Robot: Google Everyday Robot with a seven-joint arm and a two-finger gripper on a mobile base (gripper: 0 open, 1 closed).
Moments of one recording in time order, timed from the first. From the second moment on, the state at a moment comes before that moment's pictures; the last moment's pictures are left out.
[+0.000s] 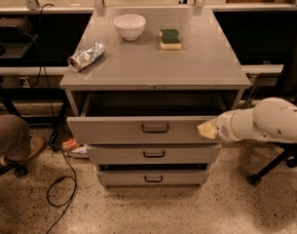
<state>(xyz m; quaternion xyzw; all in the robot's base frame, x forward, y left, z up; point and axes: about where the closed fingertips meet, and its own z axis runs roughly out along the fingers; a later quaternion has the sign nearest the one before) 0.583 -0.198 0.676 -0.28 0.88 0.14 0.34</state>
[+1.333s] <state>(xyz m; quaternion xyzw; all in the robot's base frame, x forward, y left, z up) 0.638 -0.179 0.671 -0.27 0.87 0.16 0.38</state>
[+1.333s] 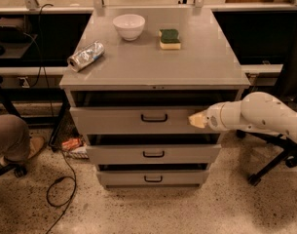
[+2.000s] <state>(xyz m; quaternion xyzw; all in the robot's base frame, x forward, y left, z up) 0.638 -0.179 0.671 -0.27 0.87 0.16 0.38</state>
